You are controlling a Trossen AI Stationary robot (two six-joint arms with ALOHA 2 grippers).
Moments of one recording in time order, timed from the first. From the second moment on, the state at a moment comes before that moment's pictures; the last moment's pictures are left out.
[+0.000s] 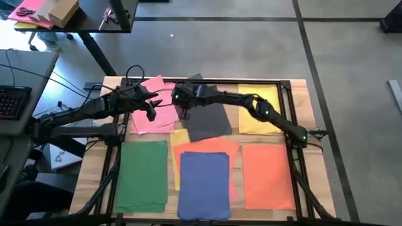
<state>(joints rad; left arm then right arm) 0.35 0.72 0.68 -0.47 -0.28 -0.12 -0.25 2.50 2.36 -0.87 0.26 -0.23</state>
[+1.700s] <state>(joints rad) 0.30 1.68 0.69 -0.06 -0.17 -0.19 -0.49 2.16 1.50 -0.58 0.11 -0.25</state>
